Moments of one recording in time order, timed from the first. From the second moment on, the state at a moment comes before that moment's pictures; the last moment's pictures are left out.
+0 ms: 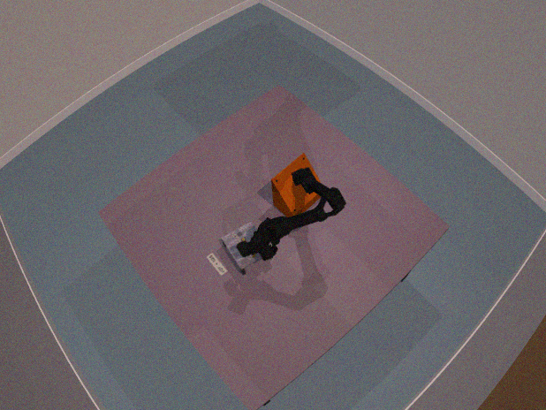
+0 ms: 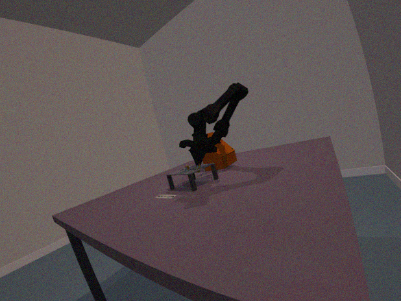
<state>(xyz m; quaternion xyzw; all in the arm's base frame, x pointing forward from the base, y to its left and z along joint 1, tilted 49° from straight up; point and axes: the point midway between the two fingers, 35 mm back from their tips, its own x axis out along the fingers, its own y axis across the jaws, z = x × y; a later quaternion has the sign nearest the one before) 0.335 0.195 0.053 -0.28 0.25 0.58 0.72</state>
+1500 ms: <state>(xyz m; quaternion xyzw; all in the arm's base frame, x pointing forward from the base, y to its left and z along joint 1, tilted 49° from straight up) 0.333 0.195 0.052 -0.28 0.24 0.57 0.73</state>
